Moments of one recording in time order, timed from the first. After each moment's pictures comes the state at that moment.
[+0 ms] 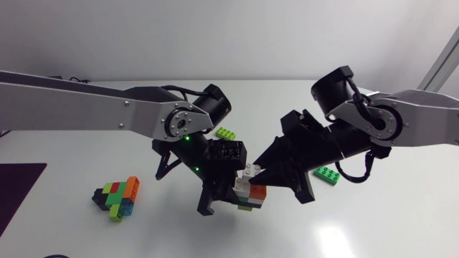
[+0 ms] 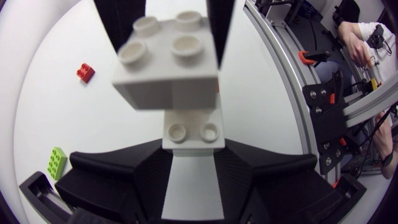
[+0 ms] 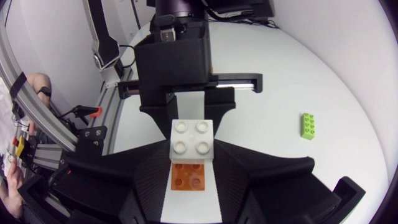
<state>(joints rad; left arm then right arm) -0.70 1.78 1.22 -0.68 0.46 0.96 0.38 1.39 0.92 -0.49 -0.81 -0.77</state>
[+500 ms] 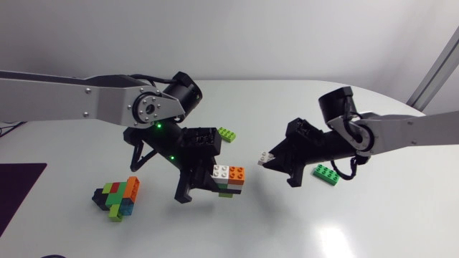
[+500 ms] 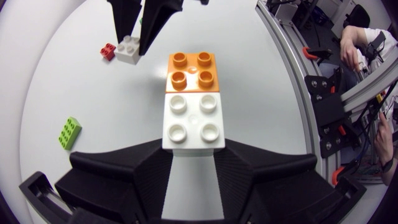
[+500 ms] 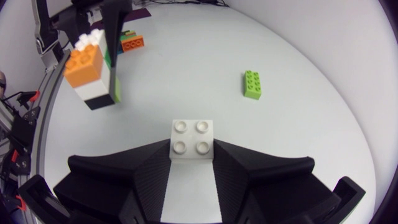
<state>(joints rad) -0.58 1.70 1.17 -0.73 0.46 1.00 0.23 1.63 0.84 -0.10 -0.63 -0.77</state>
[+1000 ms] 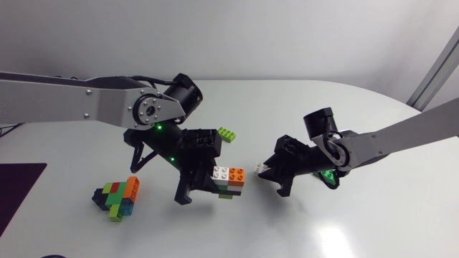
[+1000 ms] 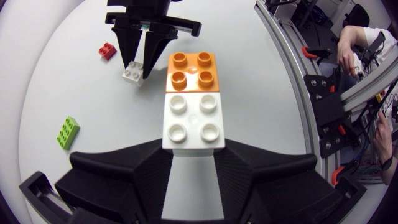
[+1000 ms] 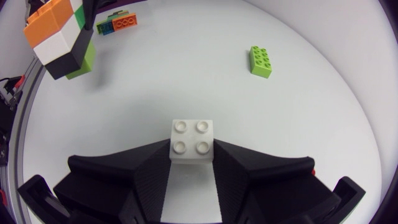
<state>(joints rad) -0.59 1.70 1.17 -0.72 0.46 1.00 0.26 1.80 0.80 0.09 -0.57 -0.77</state>
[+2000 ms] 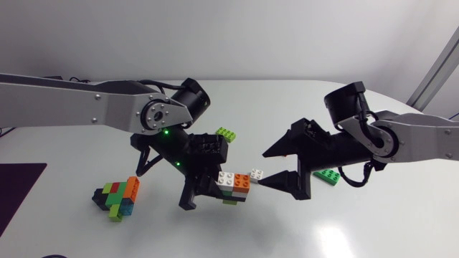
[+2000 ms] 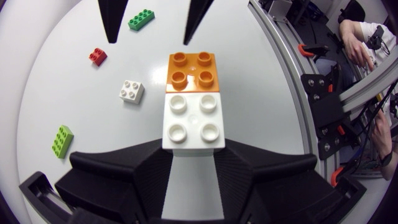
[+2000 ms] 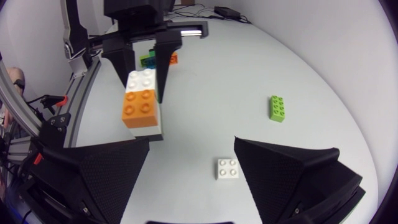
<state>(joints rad) -0.62 1.71 1.17 -0.72 0.46 1.00 0.31 1.42 0.79 -0.26 -0.73 -0.77</state>
